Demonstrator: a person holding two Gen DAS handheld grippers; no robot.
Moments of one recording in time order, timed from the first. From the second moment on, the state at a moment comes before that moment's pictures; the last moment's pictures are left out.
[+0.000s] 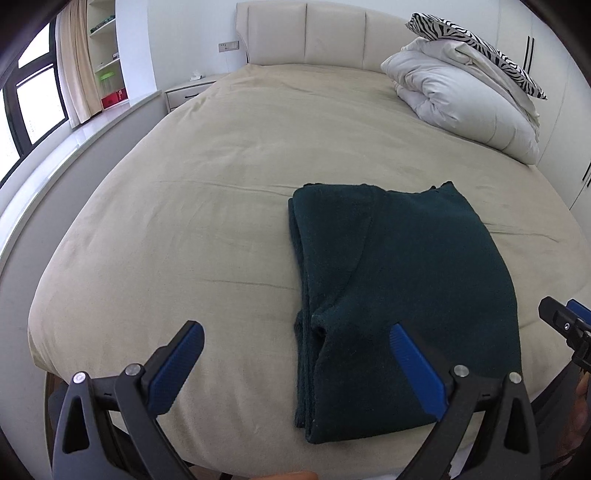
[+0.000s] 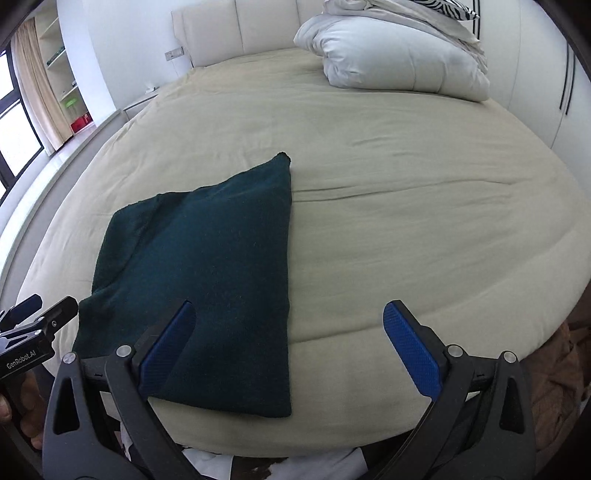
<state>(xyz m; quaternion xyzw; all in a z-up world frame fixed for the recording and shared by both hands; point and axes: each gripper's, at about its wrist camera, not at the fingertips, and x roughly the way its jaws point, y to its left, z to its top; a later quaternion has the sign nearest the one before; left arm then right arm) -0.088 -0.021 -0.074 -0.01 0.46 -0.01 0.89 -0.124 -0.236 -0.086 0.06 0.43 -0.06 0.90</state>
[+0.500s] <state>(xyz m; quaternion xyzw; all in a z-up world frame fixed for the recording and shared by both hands) -0.086 -0.012 -0.082 -0.01 0.47 0.00 0.88 -0.122 -0.223 -0.092 0.04 0.45 -0.05 0.89</state>
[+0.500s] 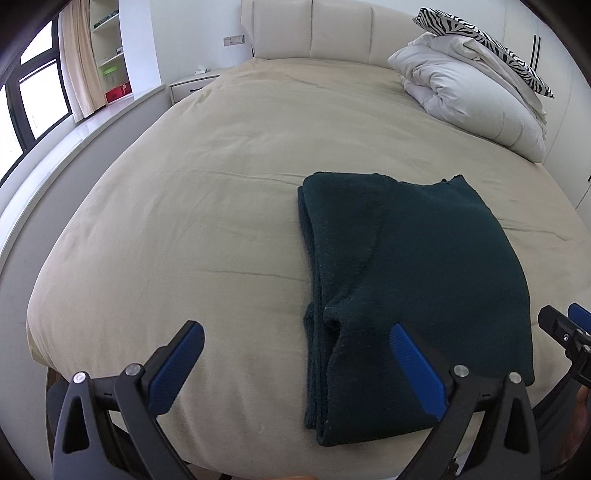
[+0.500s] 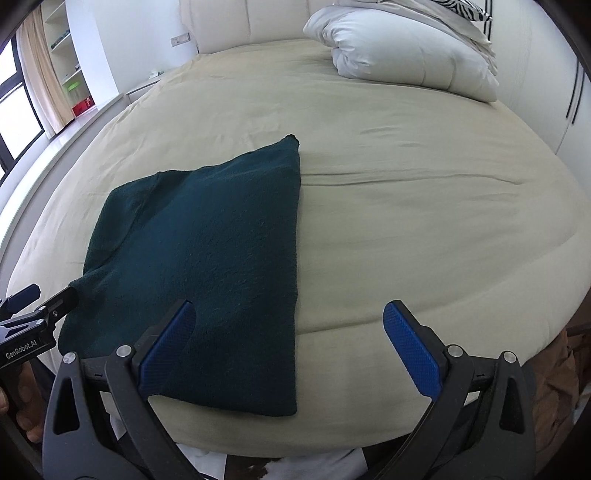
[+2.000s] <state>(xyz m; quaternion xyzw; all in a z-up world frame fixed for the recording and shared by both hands) -0.087 -0.011 -0.083 -0.01 0.47 0.00 0.88 -0.123 -0.215 -0.095 0.04 0.45 -0.05 0.89</state>
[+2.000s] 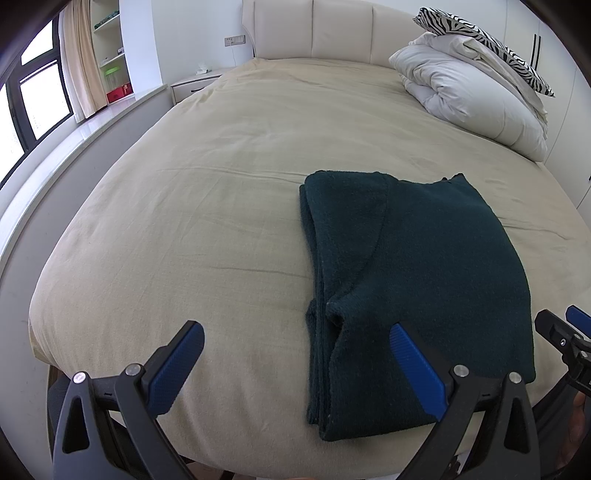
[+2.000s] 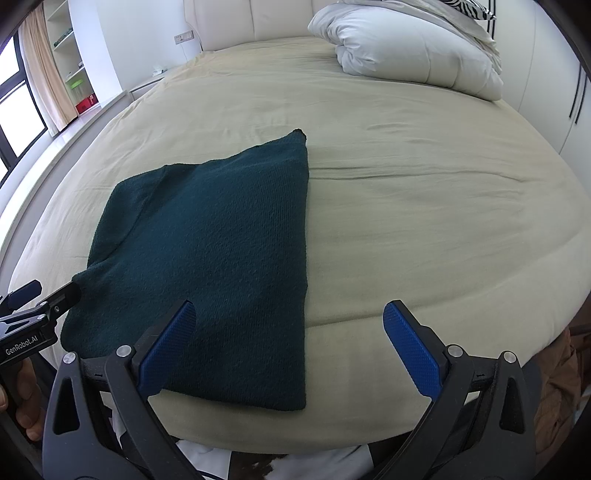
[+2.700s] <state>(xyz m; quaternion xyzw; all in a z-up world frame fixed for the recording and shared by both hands) -0.087 -0.012 -0.083 -0.01 0.47 0.00 0.88 -0.124 -0.214 -0.096 0.04 0.45 -0.05 0.89</state>
